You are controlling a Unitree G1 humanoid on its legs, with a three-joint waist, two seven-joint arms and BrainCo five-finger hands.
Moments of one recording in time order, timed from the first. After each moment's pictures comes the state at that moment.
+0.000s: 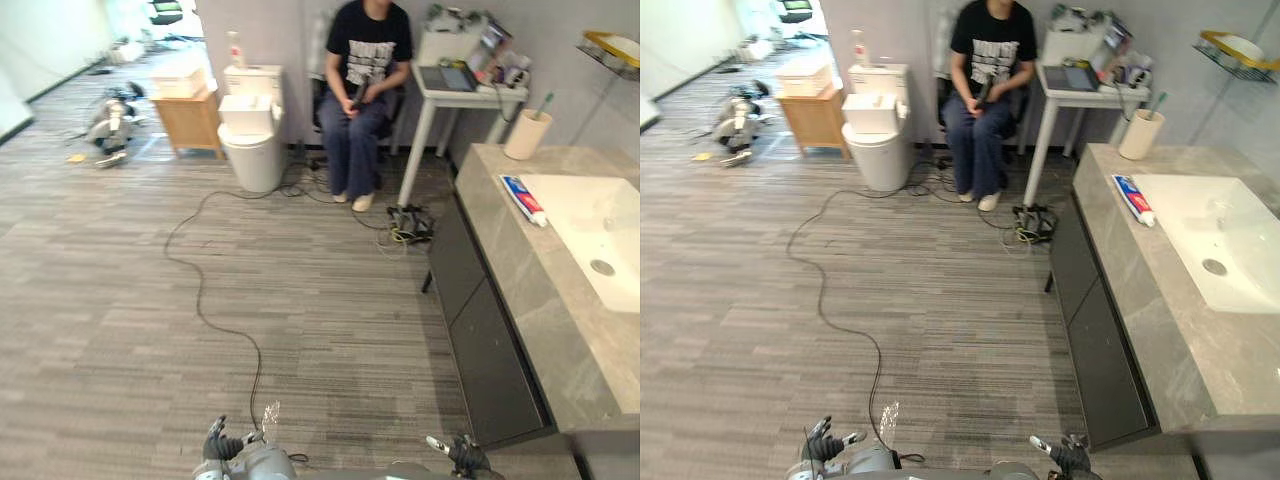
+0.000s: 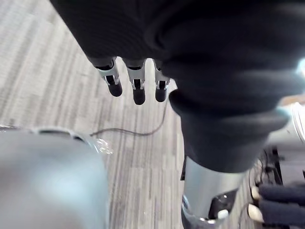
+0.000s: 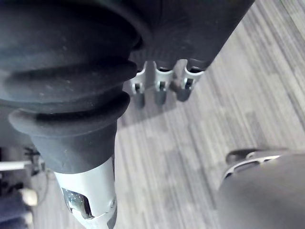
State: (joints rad) left arm 0.14 -0.05 0.28 0.86 0.21 -0.13 0.07; right arm 0.14 0.01 -0.38 0.92 -0.09 -0.05 0.00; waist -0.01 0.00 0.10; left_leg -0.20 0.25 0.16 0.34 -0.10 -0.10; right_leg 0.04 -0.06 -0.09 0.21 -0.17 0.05
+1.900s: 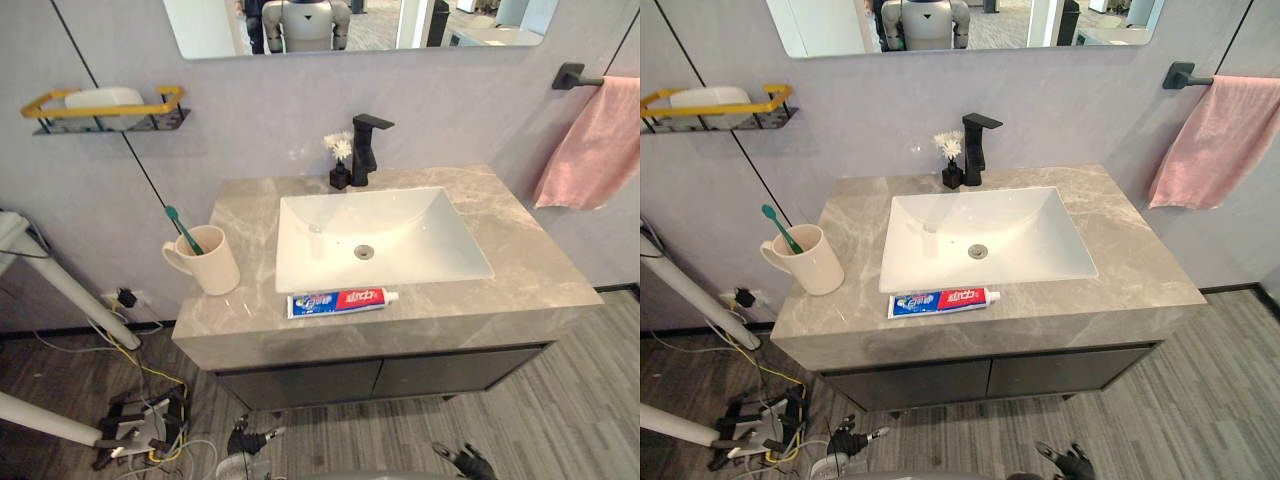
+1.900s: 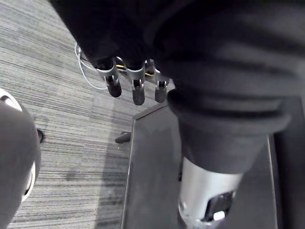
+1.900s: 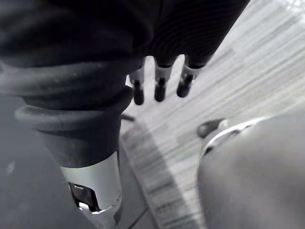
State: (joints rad) left arm 0.14 -0.07 0.36 0.97 0.15 -0.09 0.09; right arm 0.16 -0.05 -0.61 1.07 -0.13 0.01 0.02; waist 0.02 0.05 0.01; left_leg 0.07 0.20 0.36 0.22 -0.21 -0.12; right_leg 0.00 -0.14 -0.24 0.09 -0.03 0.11
